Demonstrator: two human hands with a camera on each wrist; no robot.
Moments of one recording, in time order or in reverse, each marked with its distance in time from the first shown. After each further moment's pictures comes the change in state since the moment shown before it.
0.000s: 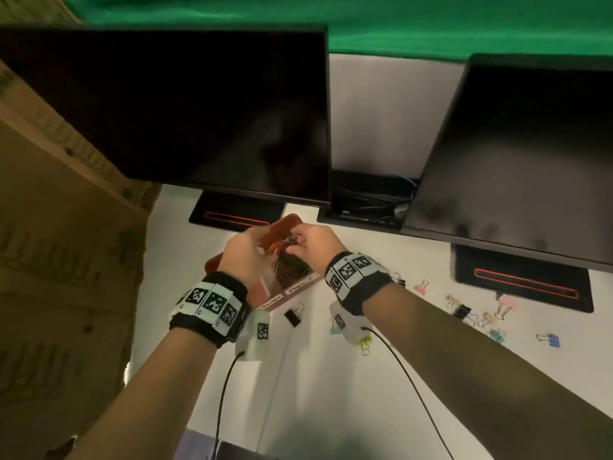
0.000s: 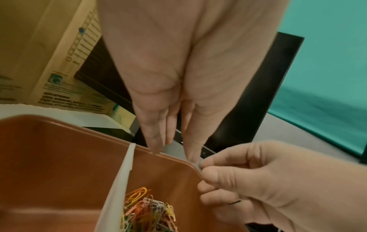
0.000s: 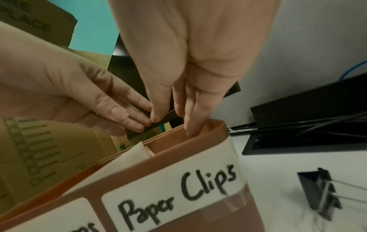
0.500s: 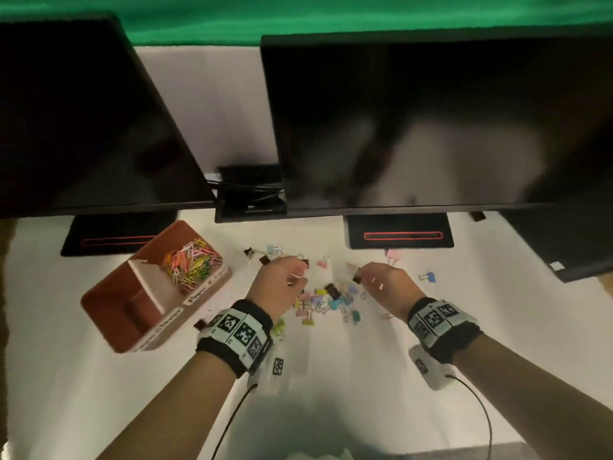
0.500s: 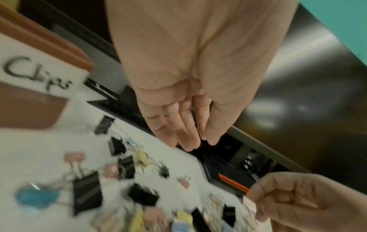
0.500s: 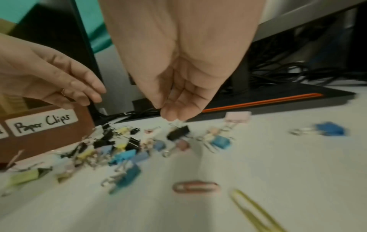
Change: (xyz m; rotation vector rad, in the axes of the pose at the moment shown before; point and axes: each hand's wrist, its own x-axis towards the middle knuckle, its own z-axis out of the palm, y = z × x) left_hand -0.055 0.098 0.152 -0.143 -0.379 0.354; right_hand -0.201 0.217 -0.064 -0.050 0.212 0.294
